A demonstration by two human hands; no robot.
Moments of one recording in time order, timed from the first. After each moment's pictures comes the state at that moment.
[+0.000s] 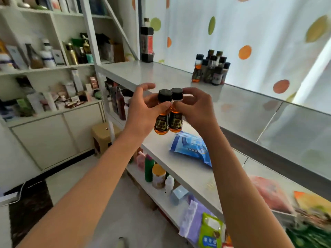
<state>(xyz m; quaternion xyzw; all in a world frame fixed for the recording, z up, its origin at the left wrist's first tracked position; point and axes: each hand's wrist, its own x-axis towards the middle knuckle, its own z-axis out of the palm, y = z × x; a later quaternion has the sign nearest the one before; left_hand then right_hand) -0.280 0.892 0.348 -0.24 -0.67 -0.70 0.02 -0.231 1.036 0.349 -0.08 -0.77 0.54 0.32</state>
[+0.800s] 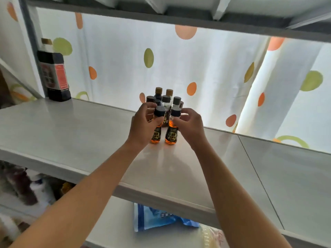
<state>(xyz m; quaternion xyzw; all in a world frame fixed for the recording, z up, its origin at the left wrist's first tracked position) -0.528 1.143 0.373 -0.47 -0.60 -0.64 -0.06 -0.393 1.223 0.390 -0.34 -0.71 0.41 0.46</state>
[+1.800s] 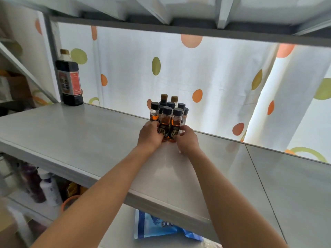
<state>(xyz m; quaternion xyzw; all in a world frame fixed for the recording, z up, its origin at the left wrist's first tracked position) -0.529 1.183 0.352 -0.45 -0.78 -0.43 0.02 -0.414 1.253 0.355 -0.45 -0.75 0.36 0.31</state>
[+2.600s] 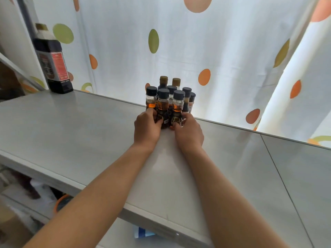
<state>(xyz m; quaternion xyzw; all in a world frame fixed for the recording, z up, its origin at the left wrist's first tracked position) -0.547 1.214 0.329 -0.41 -0.76 -0.50 0.10 -0.435 1.275 0.337 -0.49 -0.76 0.26 0.34</state>
